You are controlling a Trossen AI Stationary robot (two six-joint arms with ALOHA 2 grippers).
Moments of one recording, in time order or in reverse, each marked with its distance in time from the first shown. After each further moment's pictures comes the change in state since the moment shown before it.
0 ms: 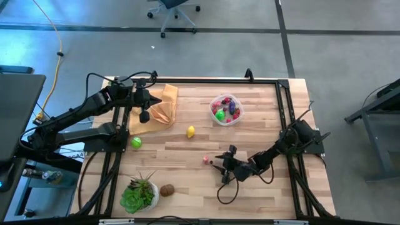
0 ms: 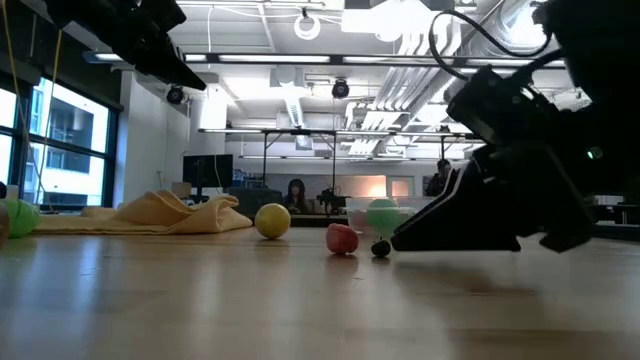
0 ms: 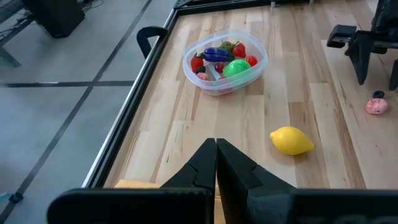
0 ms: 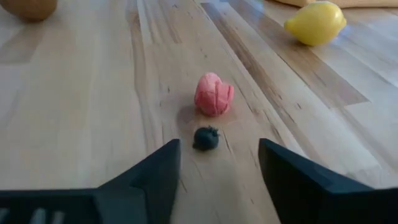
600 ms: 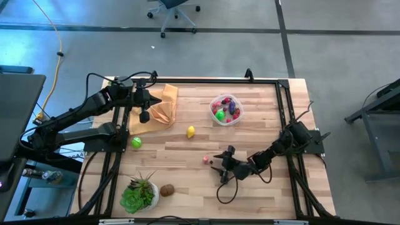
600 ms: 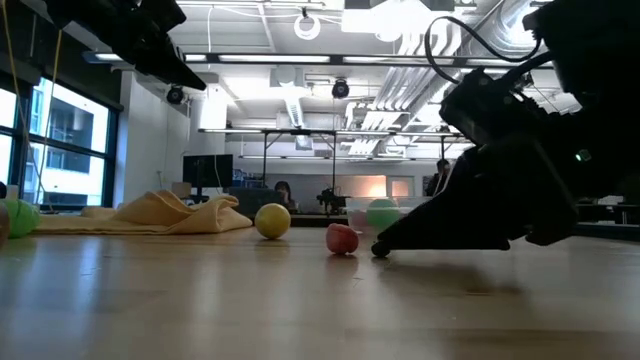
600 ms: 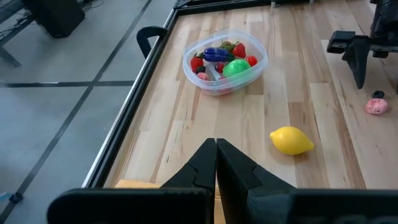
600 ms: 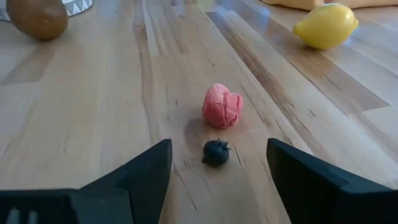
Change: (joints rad) left arm 0.000 0.000 0.000 0.000 0.000 0.000; right arm -0.017 0.041 0.000 0.107 -0.035 -0.001
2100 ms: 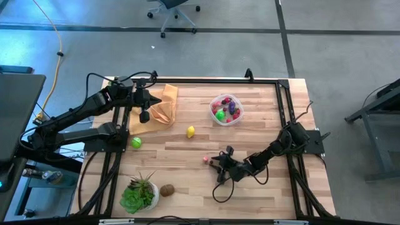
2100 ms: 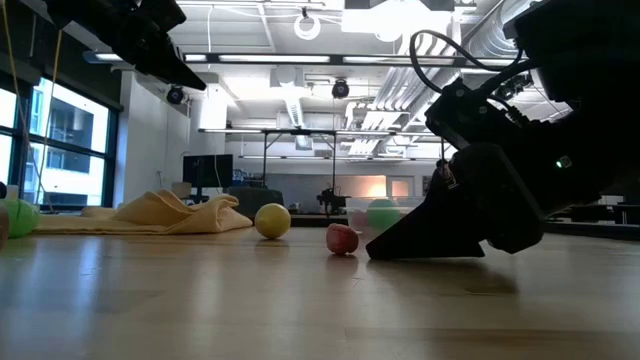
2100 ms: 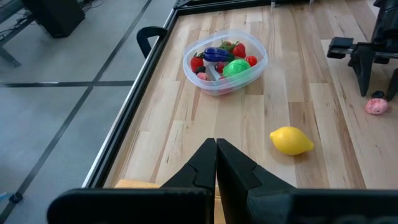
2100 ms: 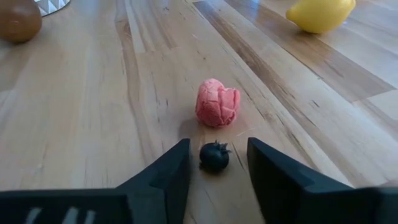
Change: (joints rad) left arm 0.000 0.000 0.000 0.000 0.000 0.000; right arm -0.016 0.032 0.065 -0.128 0.016 0.114
